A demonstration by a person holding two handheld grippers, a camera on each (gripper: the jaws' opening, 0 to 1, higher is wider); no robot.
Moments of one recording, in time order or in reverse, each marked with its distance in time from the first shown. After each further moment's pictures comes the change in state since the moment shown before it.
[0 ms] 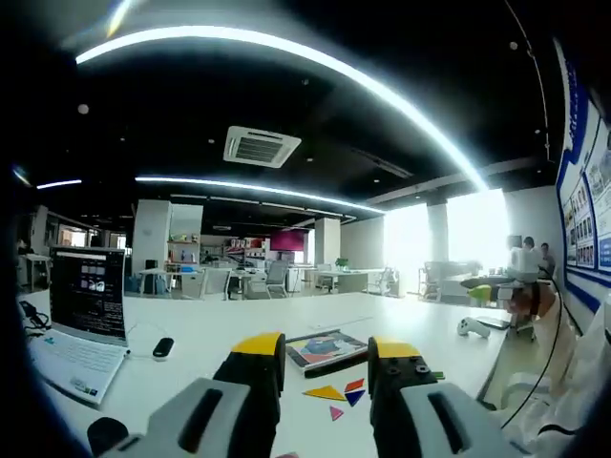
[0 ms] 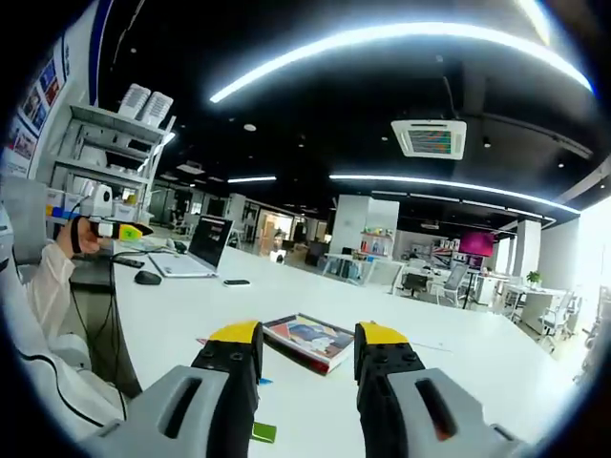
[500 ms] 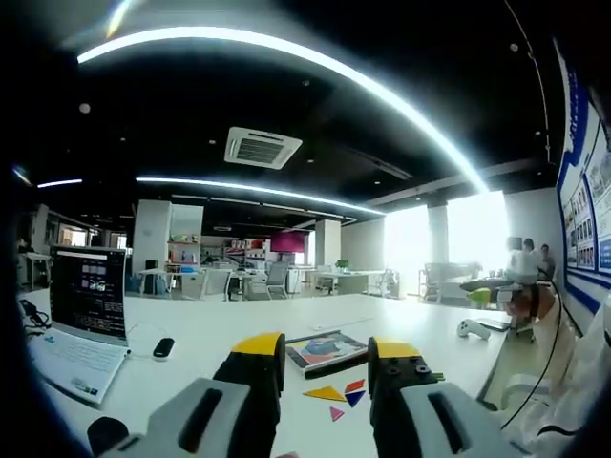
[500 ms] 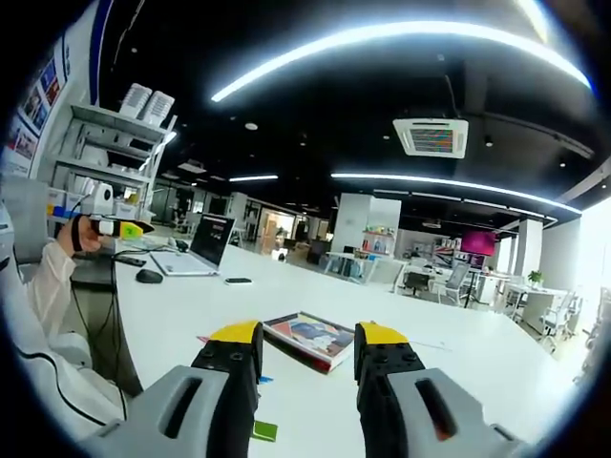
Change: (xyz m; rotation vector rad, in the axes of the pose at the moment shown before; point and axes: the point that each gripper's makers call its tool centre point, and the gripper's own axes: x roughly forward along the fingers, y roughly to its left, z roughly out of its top) left arm -0.002 0.000 0.001 -0.004 -0.005 0.002; right arm 0.001 0.002 -0.002 -0.003 0.009 0.007
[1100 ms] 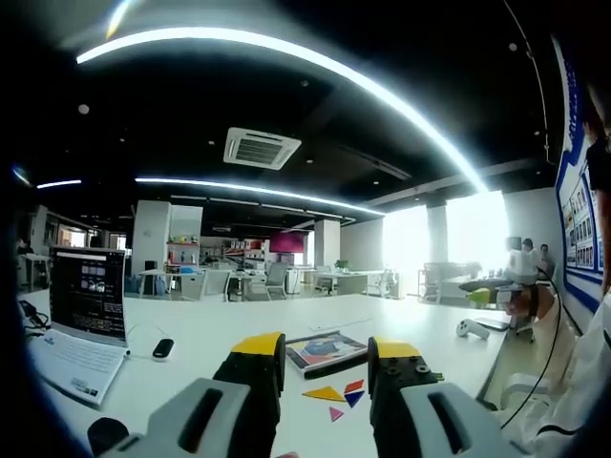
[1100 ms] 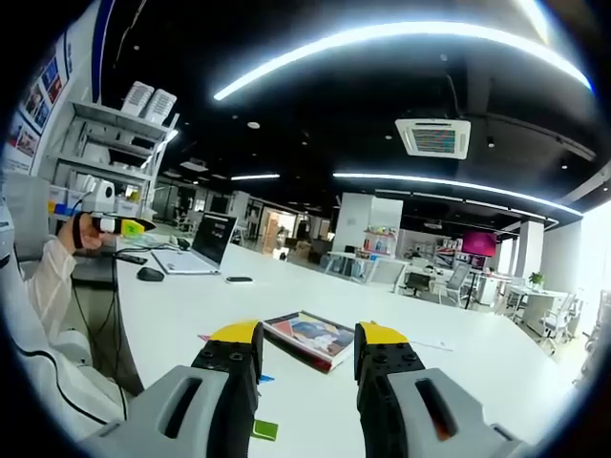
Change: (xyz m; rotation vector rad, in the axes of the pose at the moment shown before) left arm 0.000 -0.001 0.000 0.003 0.000 -0.002; right arm 0.000 0.002 -0.001 -0.009 0.006 0.008
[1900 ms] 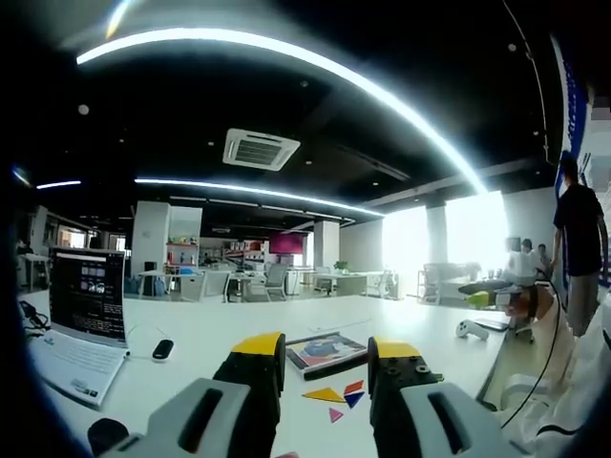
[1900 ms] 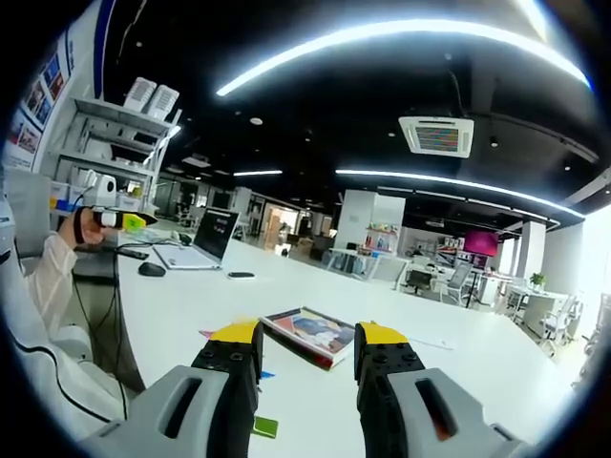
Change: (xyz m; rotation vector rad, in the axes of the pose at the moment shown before) left arm 0.001 0.000 0.001 0.000 -0.005 -0.003; right arm 0.001 0.002 -0.004 -0.013 0.017 0.011
